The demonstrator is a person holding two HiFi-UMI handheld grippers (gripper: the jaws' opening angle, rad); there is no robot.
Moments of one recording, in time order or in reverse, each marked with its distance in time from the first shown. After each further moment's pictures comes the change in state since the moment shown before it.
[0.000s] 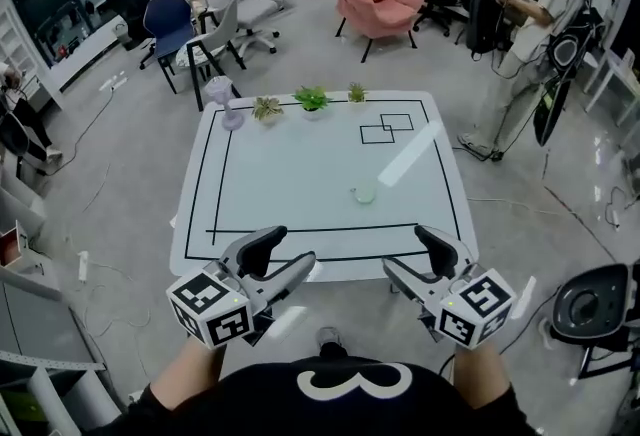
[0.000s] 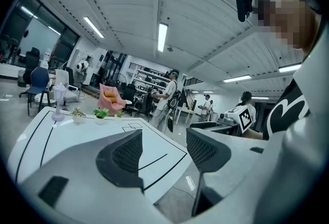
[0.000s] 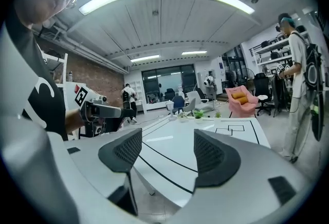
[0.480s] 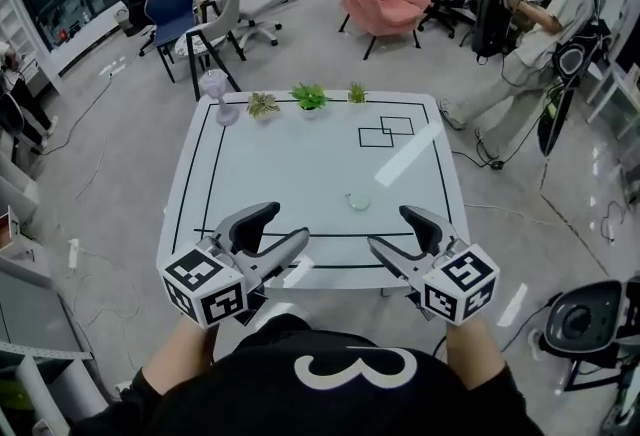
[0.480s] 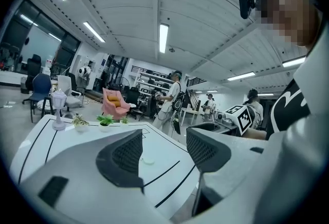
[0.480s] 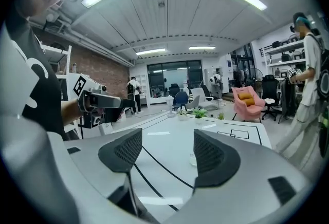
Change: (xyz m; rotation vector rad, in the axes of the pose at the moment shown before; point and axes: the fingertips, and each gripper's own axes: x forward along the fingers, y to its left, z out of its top) left arm 0.037 0.040 0.015 0.028 -0.016 0.047; right arm 0.055 -0.042 -0.002 -0.073 0.071 0.051
